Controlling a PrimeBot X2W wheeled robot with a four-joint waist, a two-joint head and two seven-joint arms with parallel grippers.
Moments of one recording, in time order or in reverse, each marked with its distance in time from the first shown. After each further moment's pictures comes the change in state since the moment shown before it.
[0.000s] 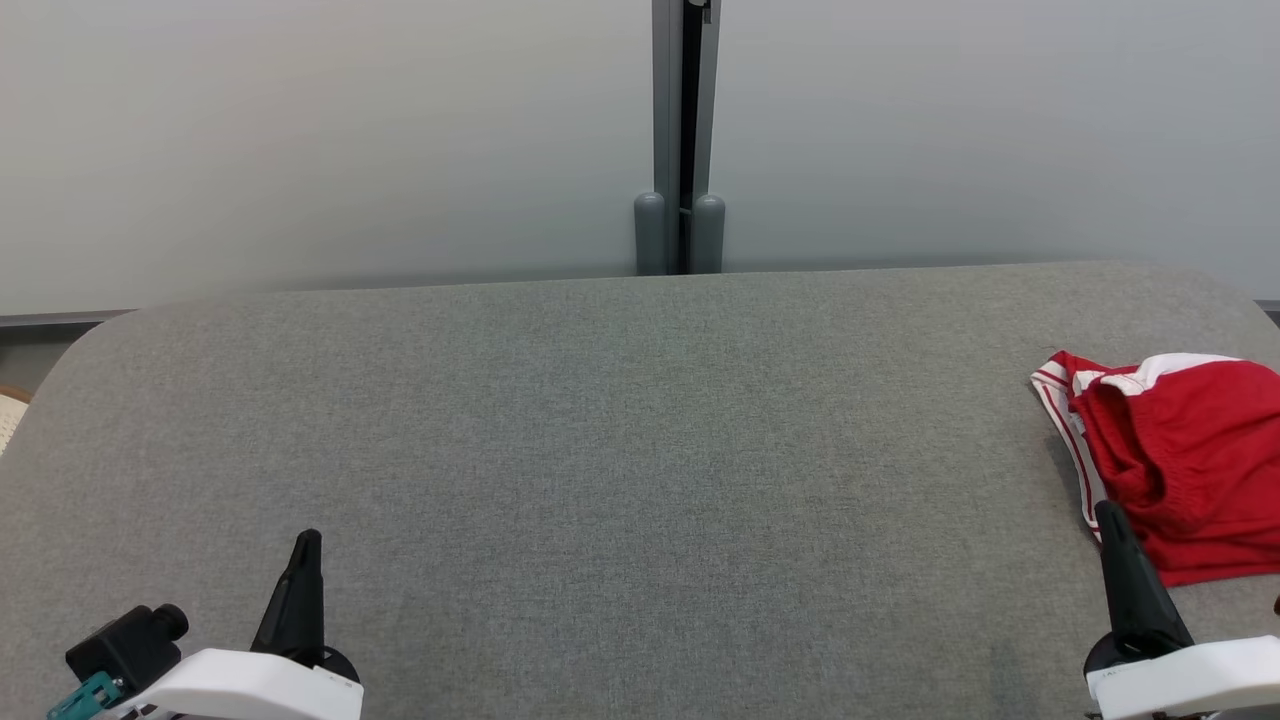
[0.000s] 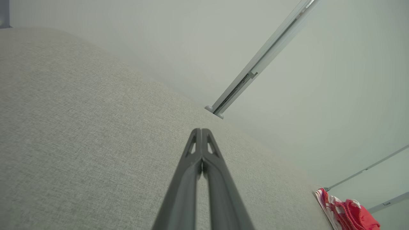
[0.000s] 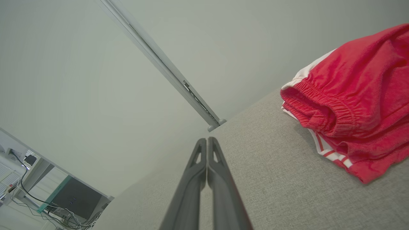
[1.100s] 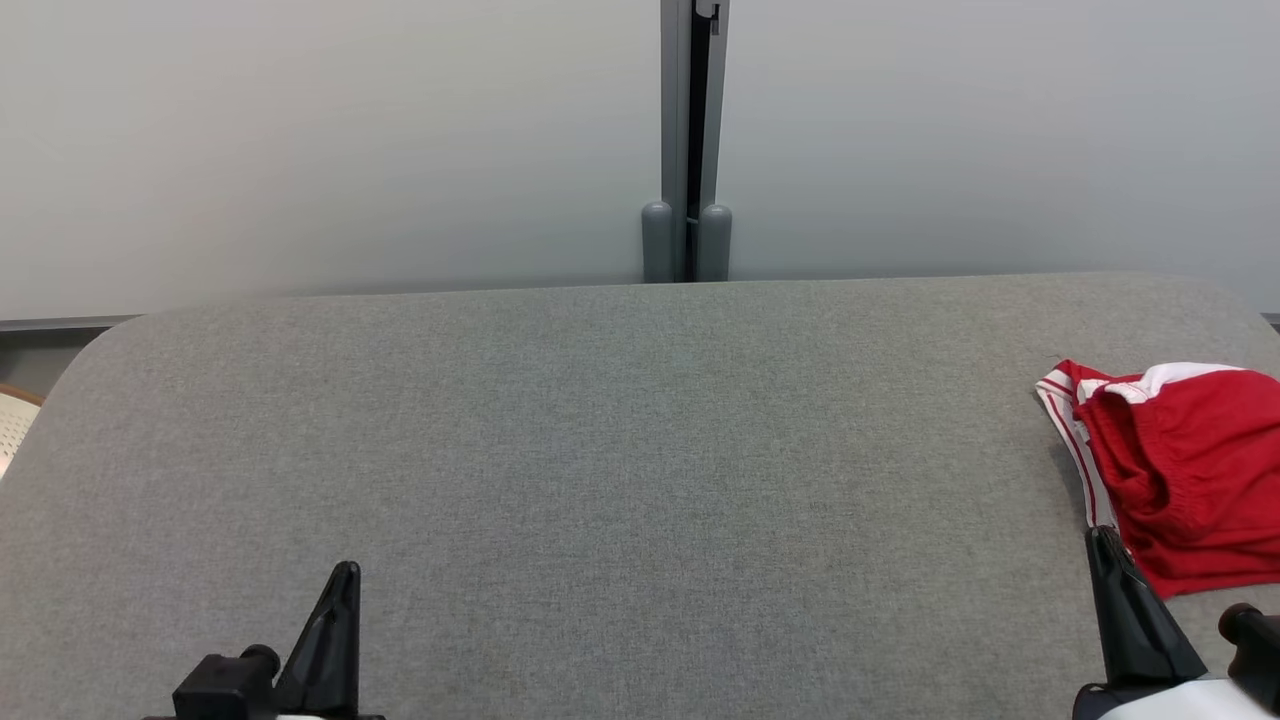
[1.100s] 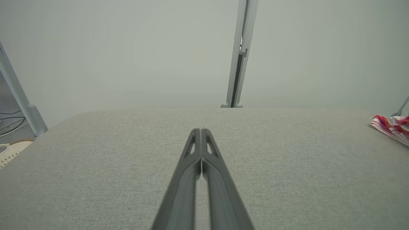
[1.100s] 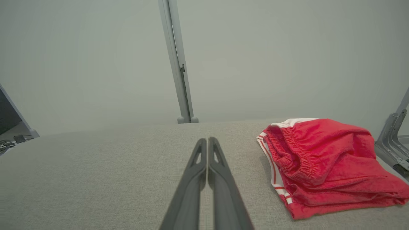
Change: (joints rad) left arm 0.072 0.066 -0.124 -0.067 0.480 0.097 -0.114; right arm 0.100 0.002 0.012 -0.148 -0.551 0.000 -0.001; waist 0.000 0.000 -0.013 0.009
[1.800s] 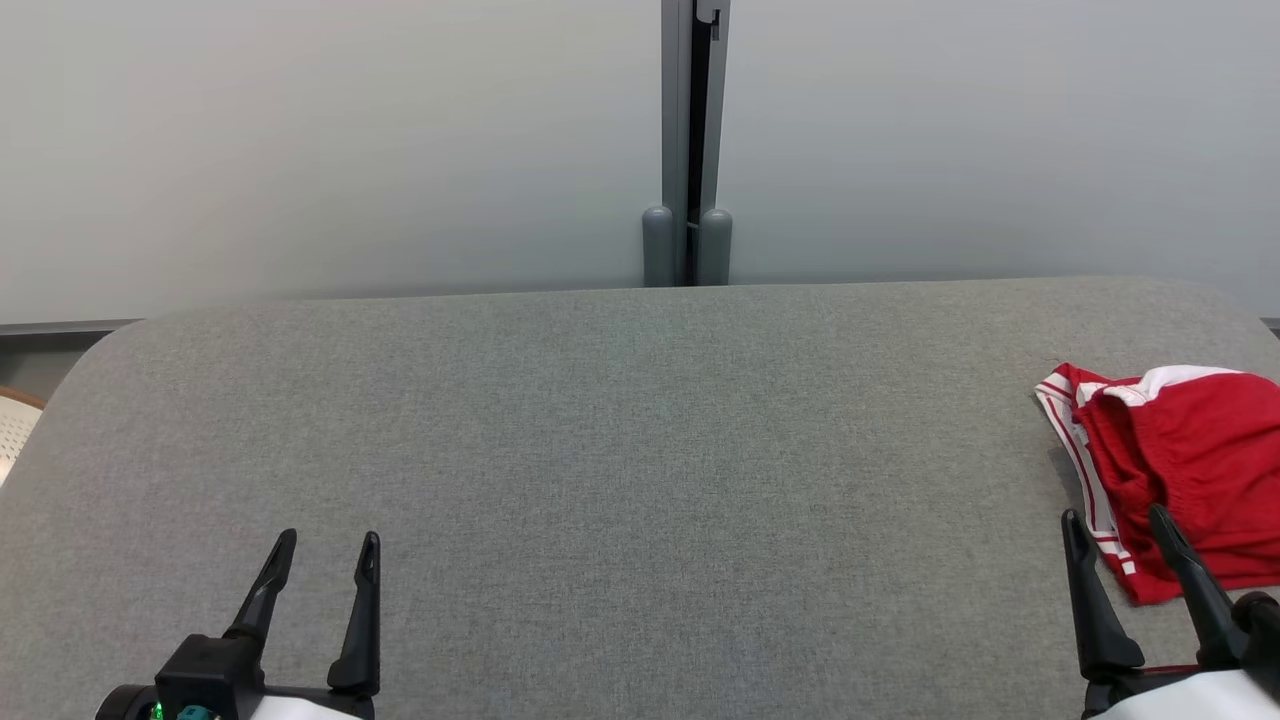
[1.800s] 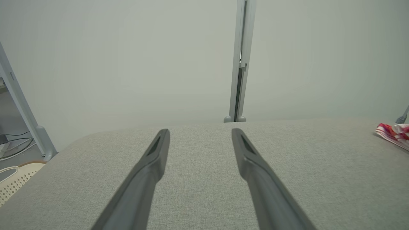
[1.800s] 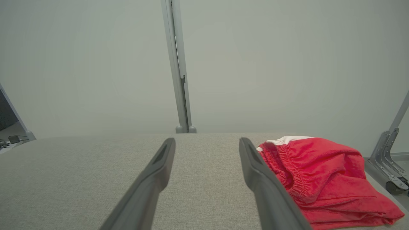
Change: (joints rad) left arm -0.022 0.026 0.015 -0.037 0.030 0.002 -0.001; right arm -0.006 -0.015 -0.006 -0.041 -0.026 0.000 0.001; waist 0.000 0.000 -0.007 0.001
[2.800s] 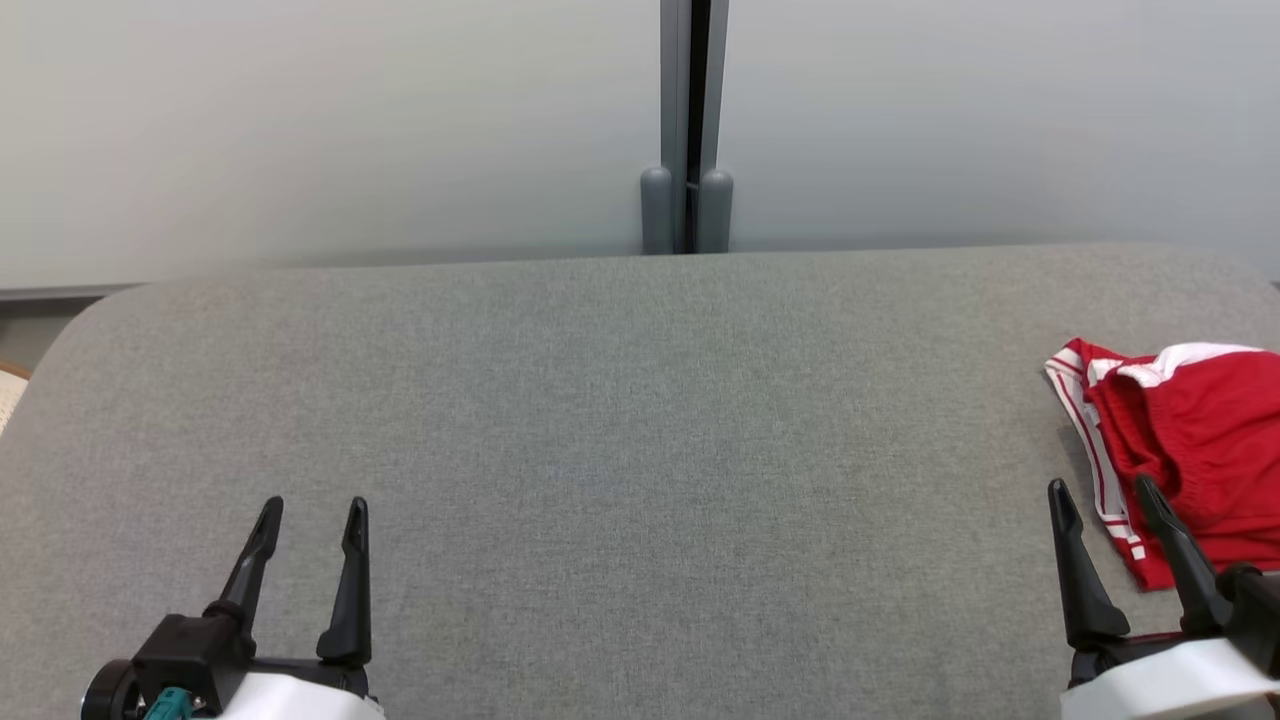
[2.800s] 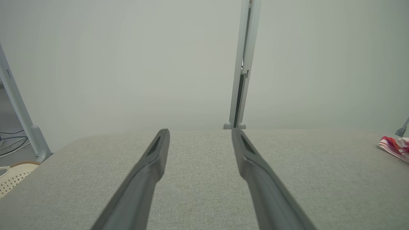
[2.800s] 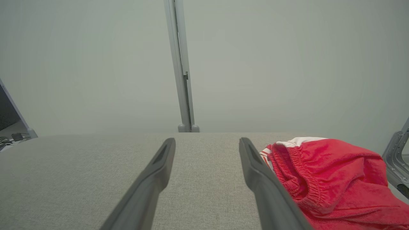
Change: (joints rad) left arm -0.050 -0.022 0.039 0.005 -0.016 -0.027 -0.034; right arm -0.091 -0.021 0.032 0.086 0.013 0.000 -0.052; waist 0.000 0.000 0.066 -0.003
